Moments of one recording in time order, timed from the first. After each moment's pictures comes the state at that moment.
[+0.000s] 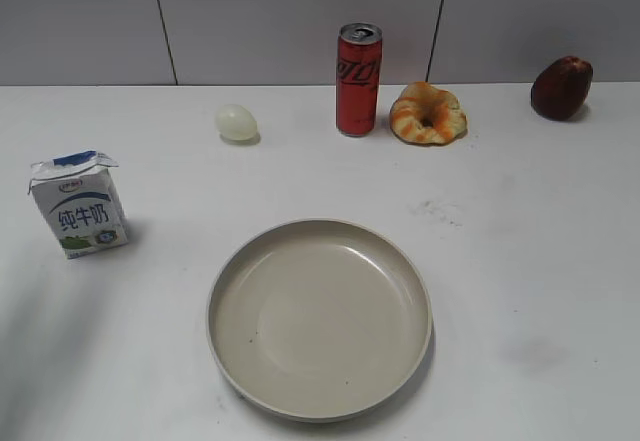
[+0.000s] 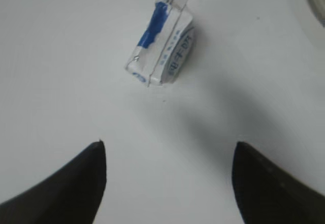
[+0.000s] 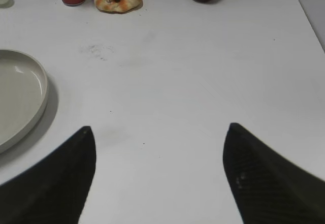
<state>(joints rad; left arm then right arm) -0.04 1.45 -1.21 -0.28 1.13 0.98 0.08 -0.01 -0.42 0.02 0.95 0.00</state>
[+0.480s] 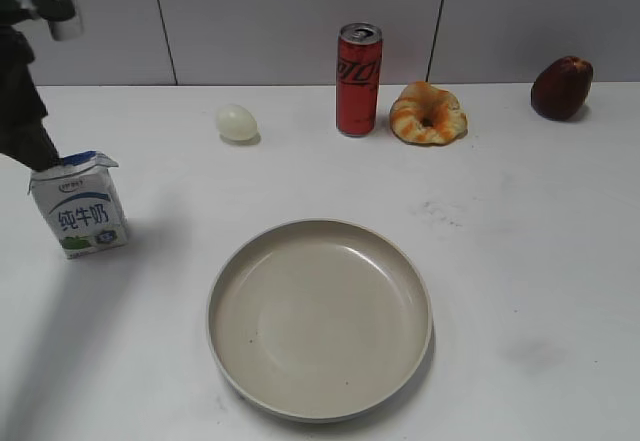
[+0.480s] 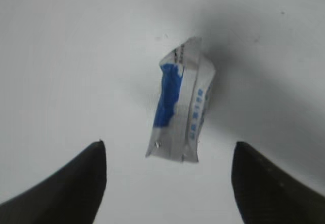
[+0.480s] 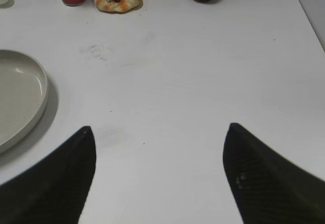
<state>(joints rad) -0.18 1.74 -1.37 -0.19 1.05 1.14 0.08 -0.01 -0.42 0.02 0.95 0.00</state>
